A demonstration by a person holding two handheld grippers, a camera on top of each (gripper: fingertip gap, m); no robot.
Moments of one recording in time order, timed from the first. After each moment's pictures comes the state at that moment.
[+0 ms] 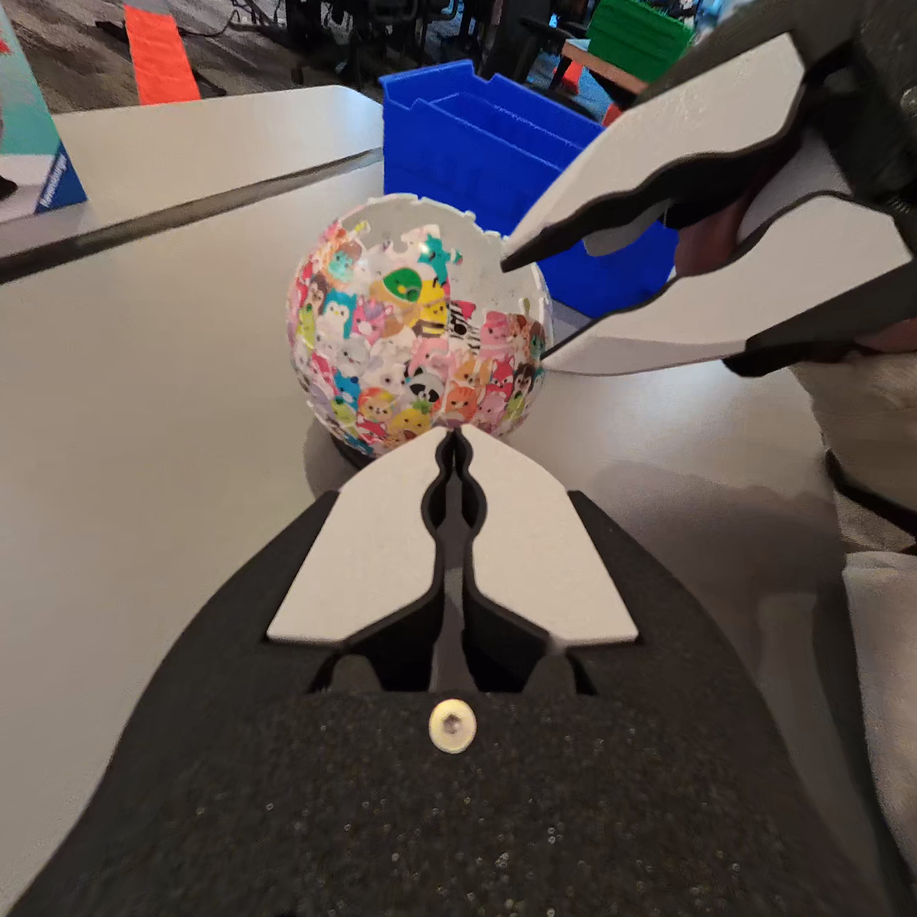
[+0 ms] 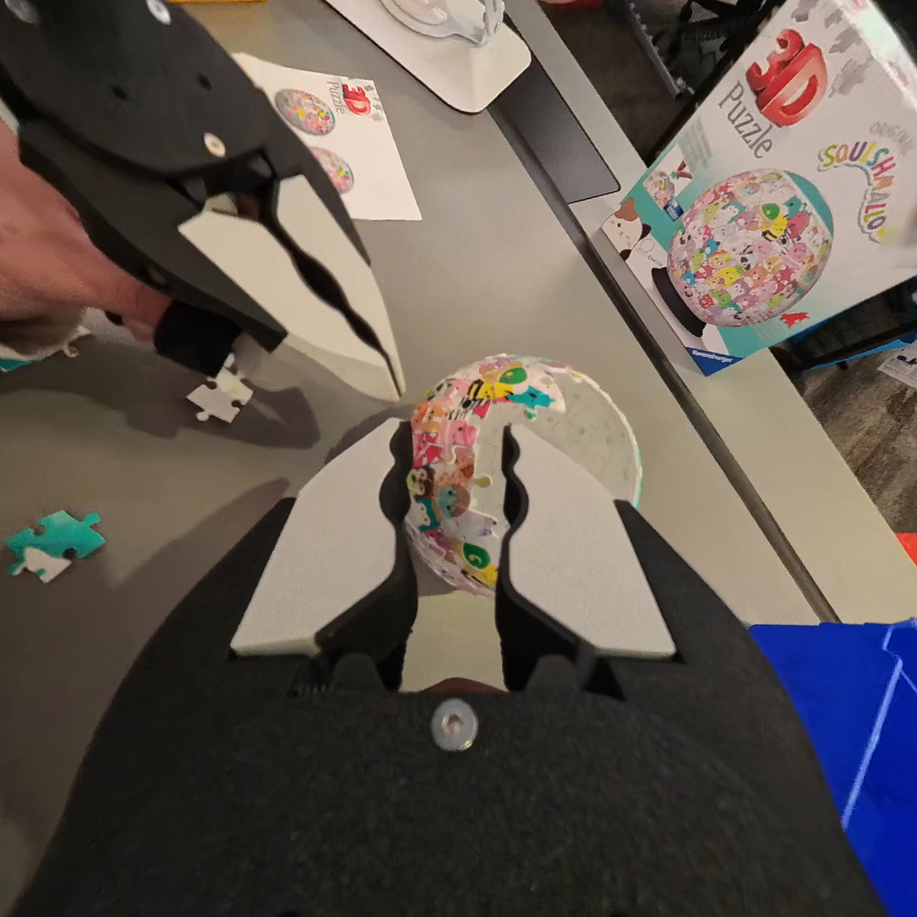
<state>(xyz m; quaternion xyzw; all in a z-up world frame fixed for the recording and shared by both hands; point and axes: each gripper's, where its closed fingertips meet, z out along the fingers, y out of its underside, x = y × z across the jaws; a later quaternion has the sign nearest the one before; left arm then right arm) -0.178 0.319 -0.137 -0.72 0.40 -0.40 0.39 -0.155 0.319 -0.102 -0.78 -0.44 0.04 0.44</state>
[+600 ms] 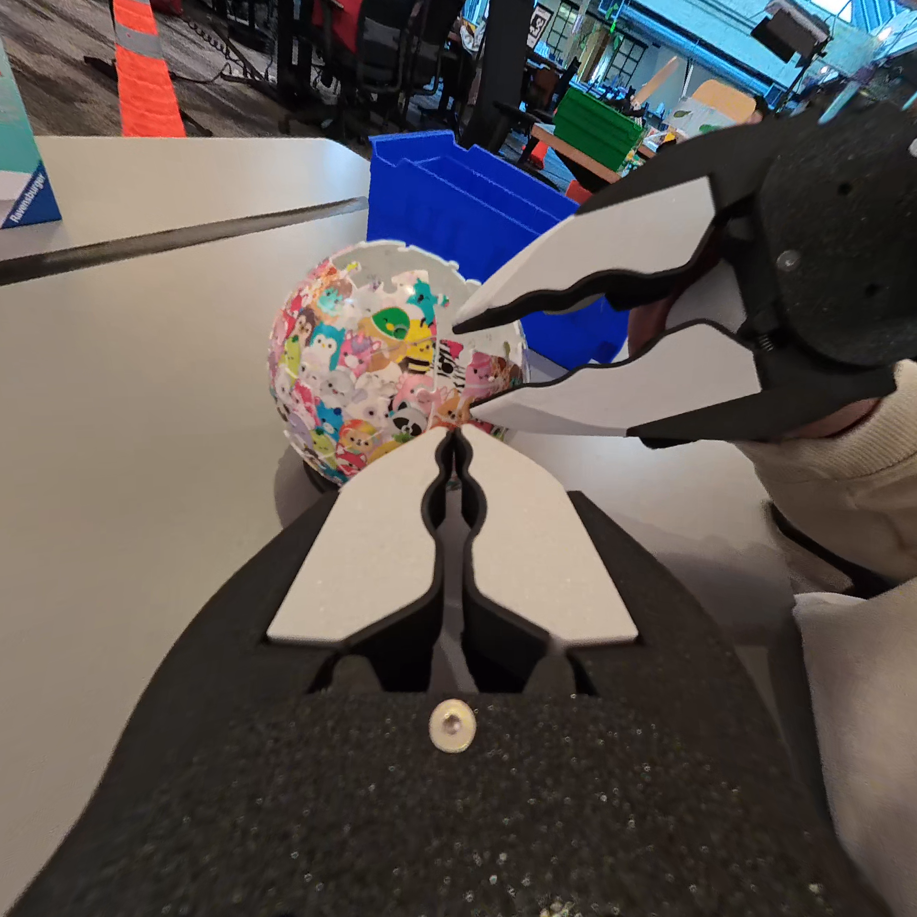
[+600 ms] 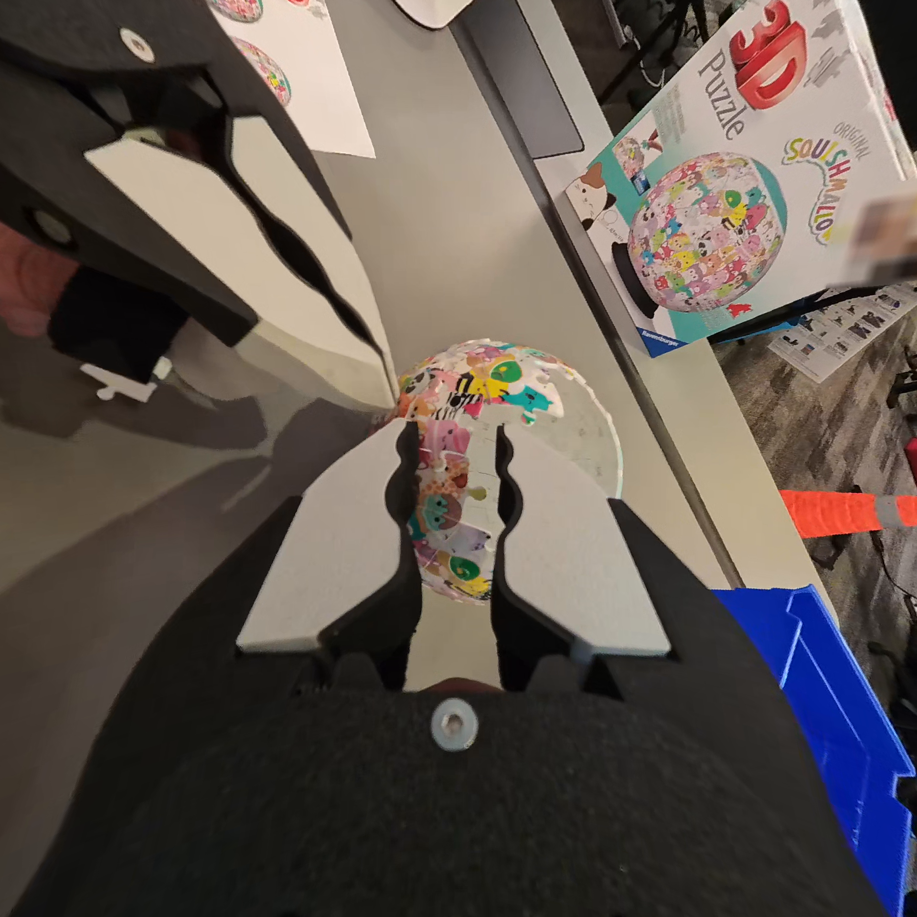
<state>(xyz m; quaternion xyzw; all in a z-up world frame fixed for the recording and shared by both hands) -0.169 0.318 -0.126 -0.70 0.37 -0.46 0.40 -0.153 0.331 -0.116 -0.78 -0.45 -0.06 0.43</state>
